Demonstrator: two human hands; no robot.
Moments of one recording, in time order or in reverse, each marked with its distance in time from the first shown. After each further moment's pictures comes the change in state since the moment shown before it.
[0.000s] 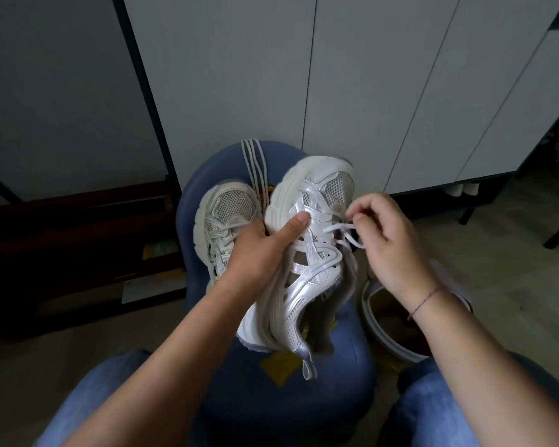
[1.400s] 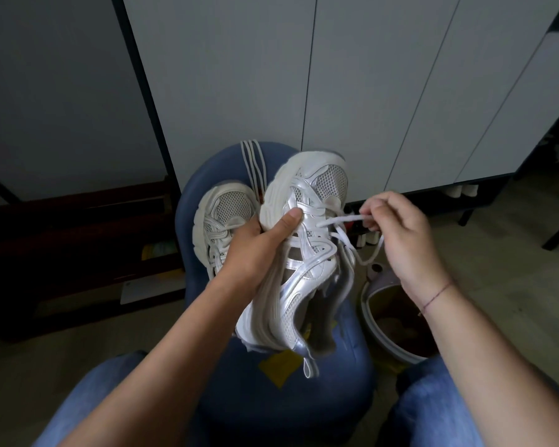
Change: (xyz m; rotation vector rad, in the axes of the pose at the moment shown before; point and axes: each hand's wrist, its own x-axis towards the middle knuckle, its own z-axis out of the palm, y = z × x) left_hand 0.002 0.003 -0.003 -0.093 -0.019 -0.037; right_hand 0.006 0.011 -0.011 0.205 0.023 0.170
